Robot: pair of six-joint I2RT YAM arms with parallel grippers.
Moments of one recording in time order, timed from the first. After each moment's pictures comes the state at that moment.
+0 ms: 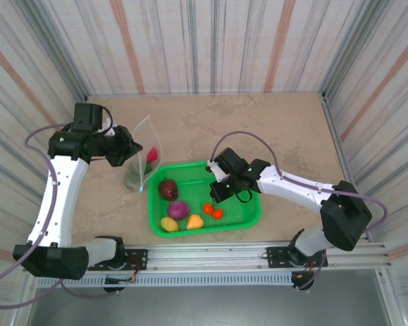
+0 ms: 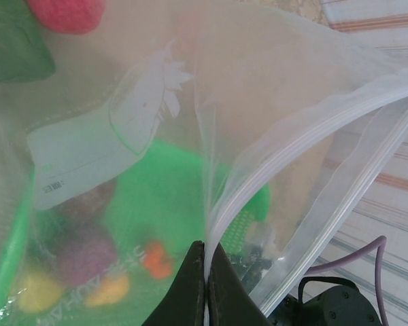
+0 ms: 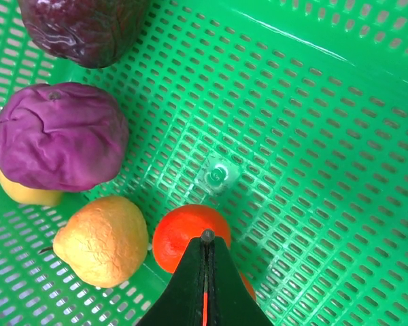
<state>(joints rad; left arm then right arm) -0.09 1.21 1.43 -1.18 0.48 -0.86 0.84 1.45 0.98 -0.61 -0.26 0.32</state>
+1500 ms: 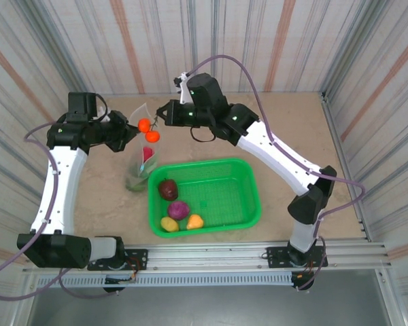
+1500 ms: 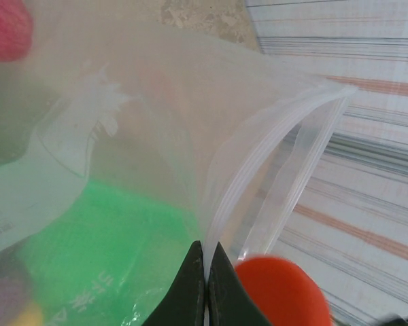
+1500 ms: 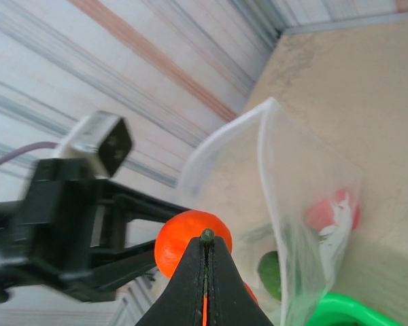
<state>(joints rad) -0.03 1.28 1.49 -1.01 0.55 -1.06 0.86 1.84 2.03 -0.60 -0.17 0.73</state>
